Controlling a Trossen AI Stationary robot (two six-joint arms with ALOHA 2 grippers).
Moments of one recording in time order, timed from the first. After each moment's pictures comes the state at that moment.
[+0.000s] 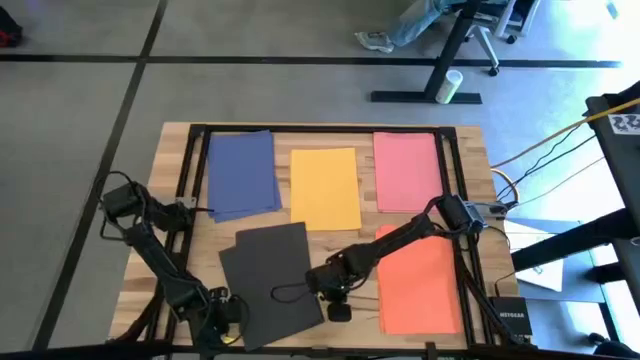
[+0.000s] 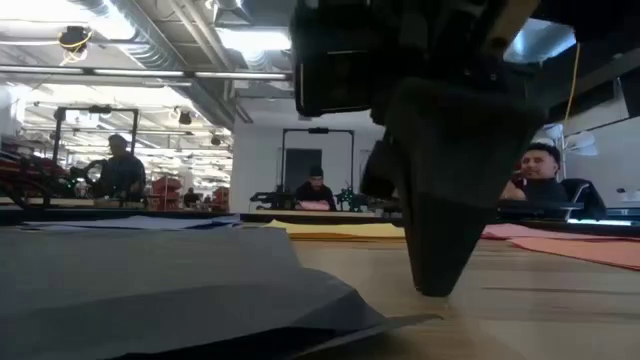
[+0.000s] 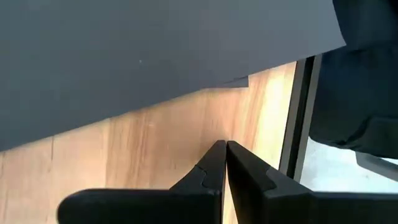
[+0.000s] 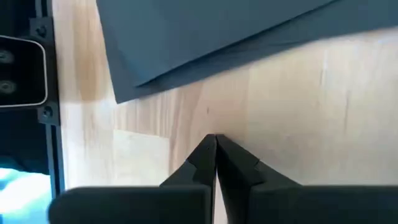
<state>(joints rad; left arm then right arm) -1.02 1.76 0.88 -0.26 -0.06 -1.17 0.41 2.19 1.53 -0.55 -0.32 0.44</state>
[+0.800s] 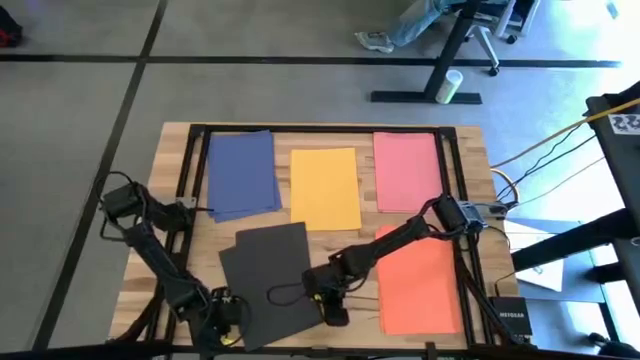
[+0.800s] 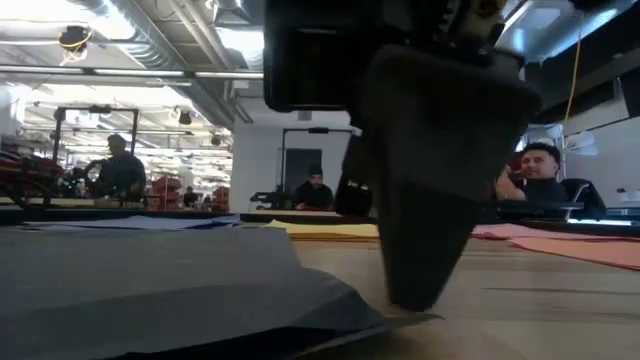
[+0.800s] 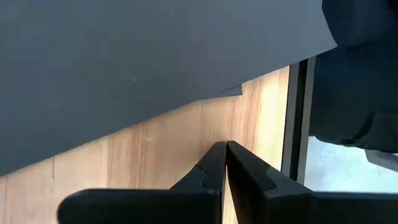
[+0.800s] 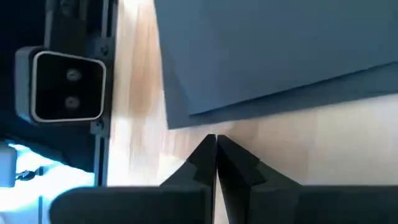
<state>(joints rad) -1.04 1.76 0.88 -0.25 -0.09 -1.14 0.41 2.21 1.52 -0.40 -0.45 0.44</state>
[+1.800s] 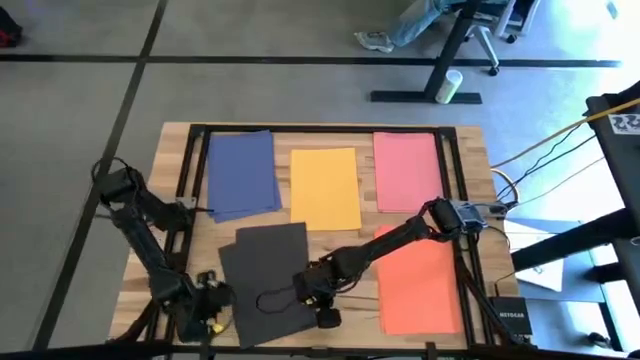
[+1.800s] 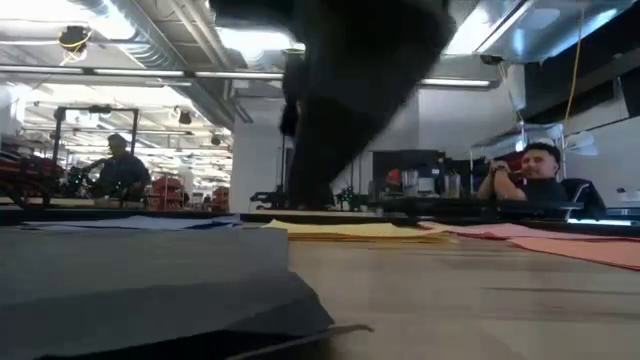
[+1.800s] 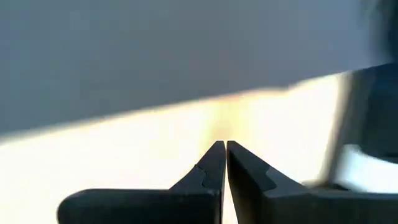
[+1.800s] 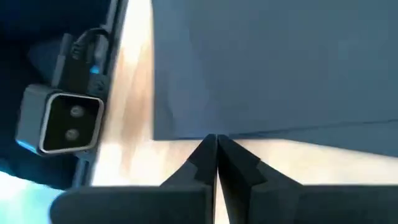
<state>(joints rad) -1.07 1.55 0.88 -0.69 -0.22 -1.31 0.40 2.25 1.81 -0.70 -0.24 0.25</state>
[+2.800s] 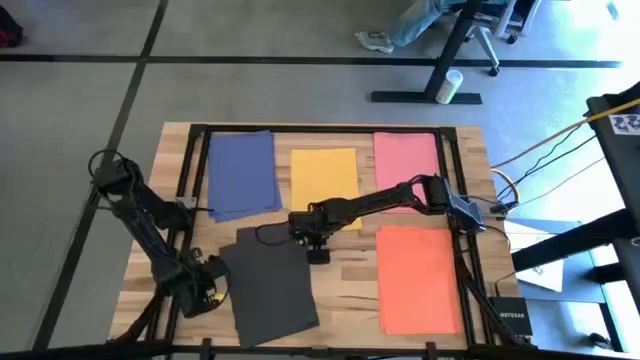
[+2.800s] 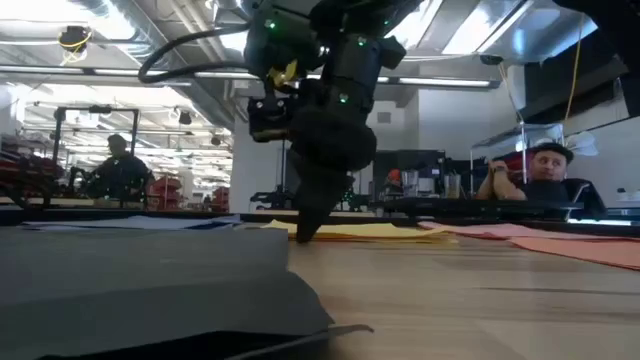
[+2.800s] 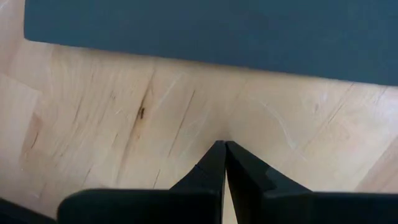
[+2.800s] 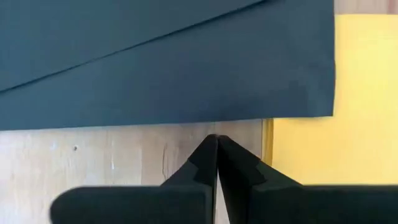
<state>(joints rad) -1.02 1.53 0.68 -0.71 -0.14 -1.52 0.11 2.26 1.70 -0.72 -0.06 0.05</state>
